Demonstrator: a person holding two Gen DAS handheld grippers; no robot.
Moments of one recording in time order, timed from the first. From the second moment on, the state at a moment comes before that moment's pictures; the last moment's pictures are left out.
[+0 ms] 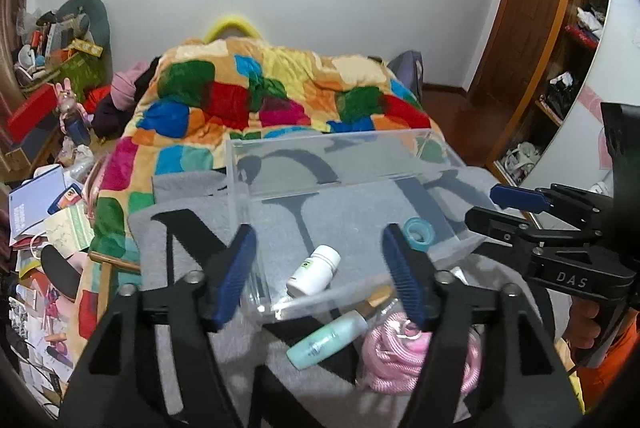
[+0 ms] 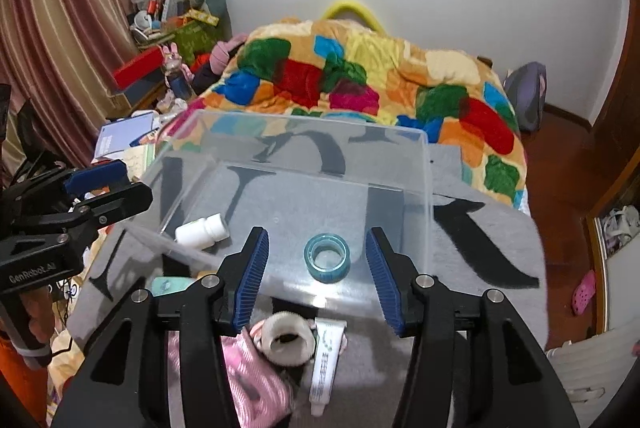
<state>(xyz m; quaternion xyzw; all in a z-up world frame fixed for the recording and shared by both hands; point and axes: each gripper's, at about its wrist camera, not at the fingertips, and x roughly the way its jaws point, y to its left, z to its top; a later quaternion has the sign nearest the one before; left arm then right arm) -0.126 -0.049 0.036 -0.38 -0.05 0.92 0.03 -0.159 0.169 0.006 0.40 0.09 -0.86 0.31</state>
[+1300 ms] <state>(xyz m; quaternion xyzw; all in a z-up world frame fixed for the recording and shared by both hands) -0.082 0.019 -0.074 -0.50 -0.04 0.87 0.03 -0.108 0.212 -0.079 0.45 0.11 -0.84 0.29</state>
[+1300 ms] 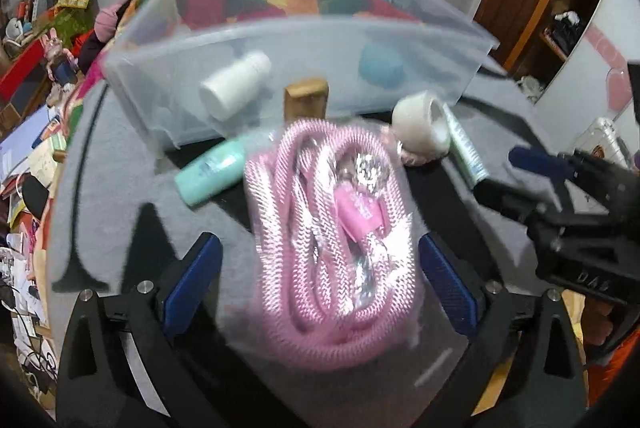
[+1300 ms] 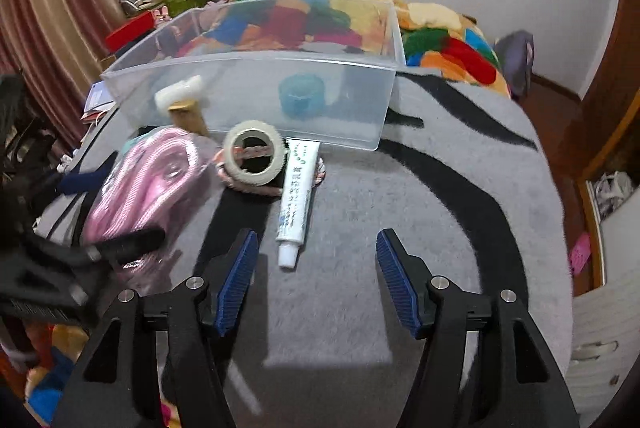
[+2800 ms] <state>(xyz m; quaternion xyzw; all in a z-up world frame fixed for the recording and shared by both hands) -0.105 -0.038 0.040 -0.33 -0.07 0.94 0.05 -0.133 0.188 0.019 0.34 0.05 -0.89 0.30</state>
